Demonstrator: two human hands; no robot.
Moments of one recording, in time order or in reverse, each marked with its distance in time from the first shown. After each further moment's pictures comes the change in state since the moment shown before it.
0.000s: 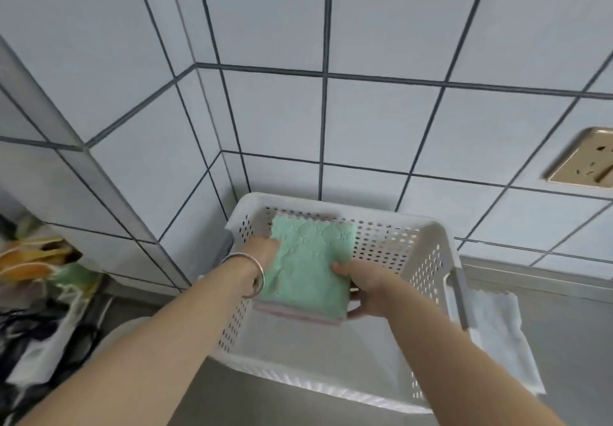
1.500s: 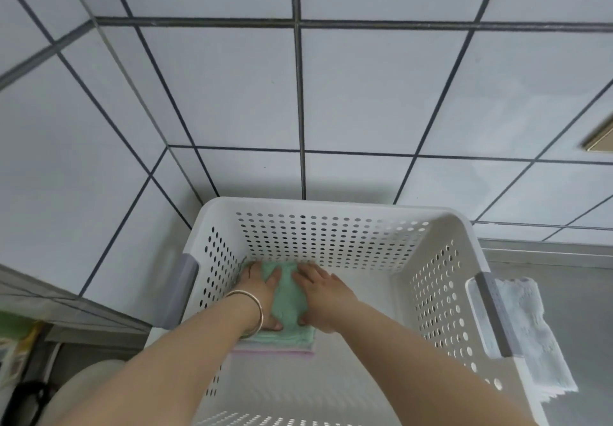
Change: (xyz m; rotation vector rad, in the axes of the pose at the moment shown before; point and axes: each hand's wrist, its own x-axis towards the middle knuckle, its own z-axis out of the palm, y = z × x) left_hand 0.103 -0.052 0.066 1.003 -0.263 0.237; right_hand 0.112 0.034 0.031 -1.437 0.051 -0.400
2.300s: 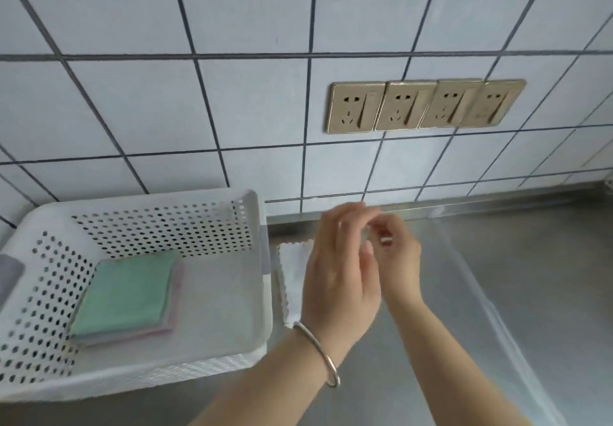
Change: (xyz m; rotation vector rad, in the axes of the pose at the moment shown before) left_hand -0.214 0.319 -0.067 -0.998 1.231 0.873; right_hand -0.289 0.172 -0.045 0.831 1.256 0.415
